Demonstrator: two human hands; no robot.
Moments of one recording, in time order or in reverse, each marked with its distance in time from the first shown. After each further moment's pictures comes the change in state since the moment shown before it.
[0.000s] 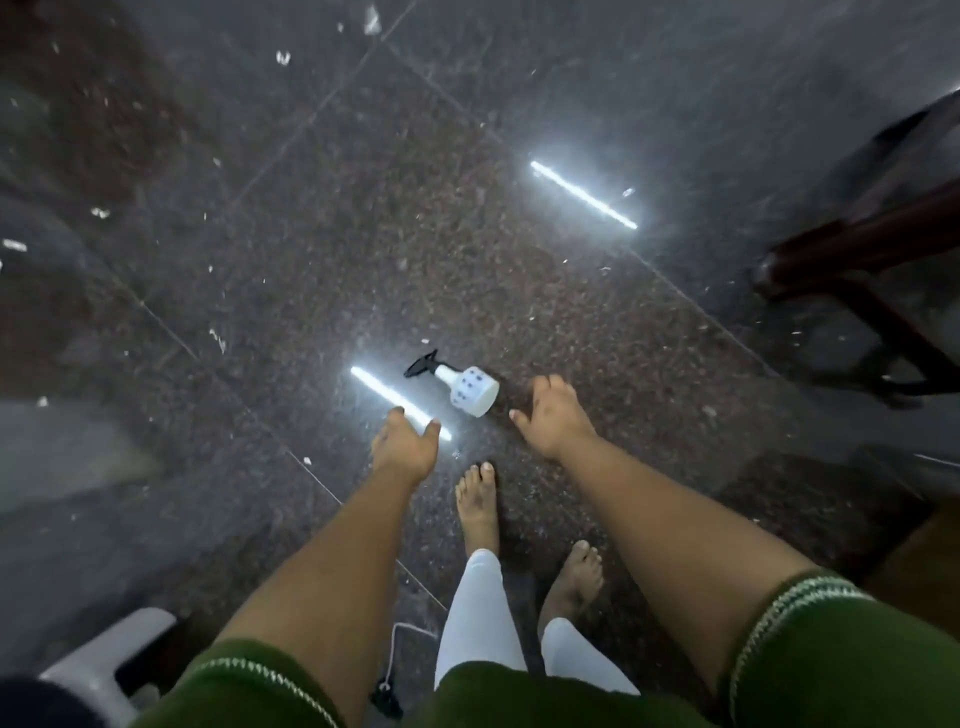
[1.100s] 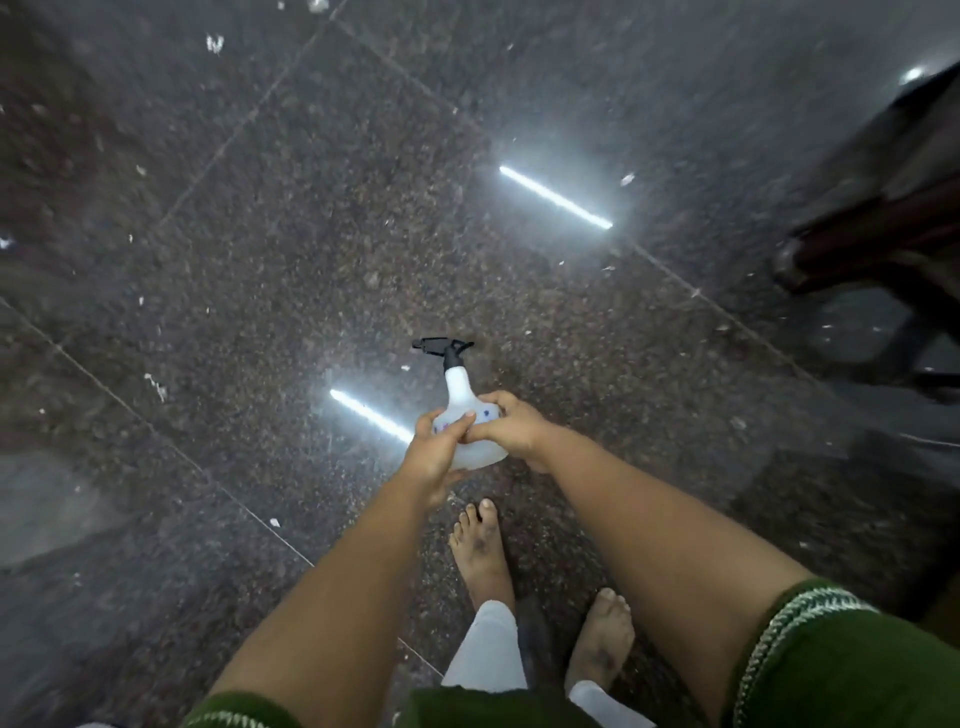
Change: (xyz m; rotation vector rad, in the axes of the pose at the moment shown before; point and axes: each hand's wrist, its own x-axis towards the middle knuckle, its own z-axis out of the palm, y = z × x) left_hand 0.094 0.029 0.054 -0.678 -0.351 -0.145; right_hand 0.115 -0.017 0.069 0.672 -0.331 0.255
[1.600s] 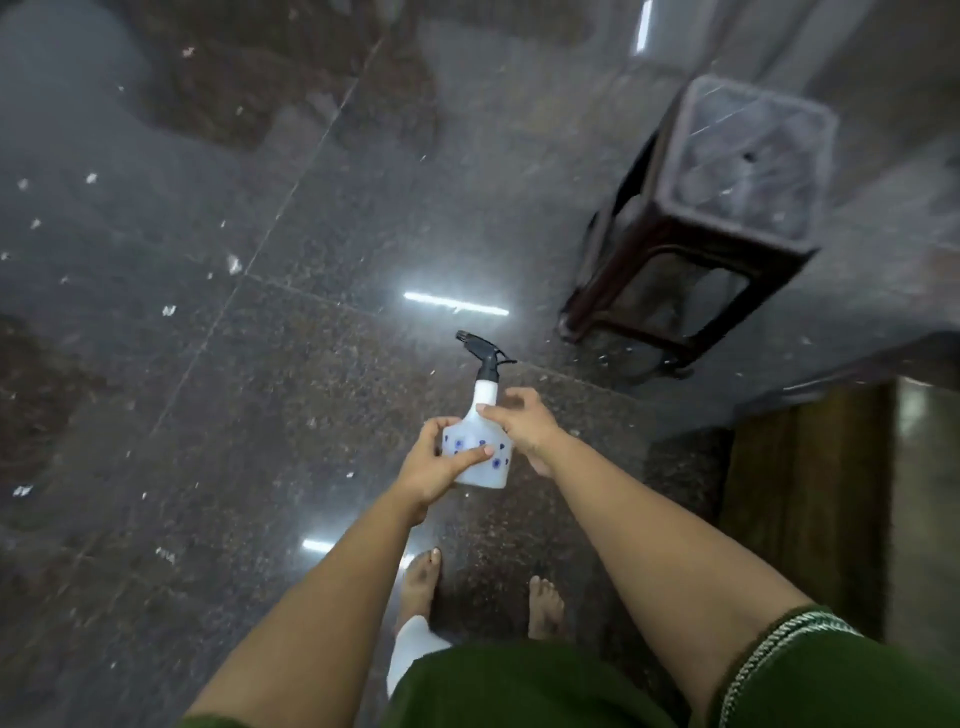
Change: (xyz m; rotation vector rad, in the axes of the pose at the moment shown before) left_hand -0.331 0.098 0.117 0.486 -0.349 0.383; right_hand -0.363 -0.022 -0.142 0.617 0.443 -0.186
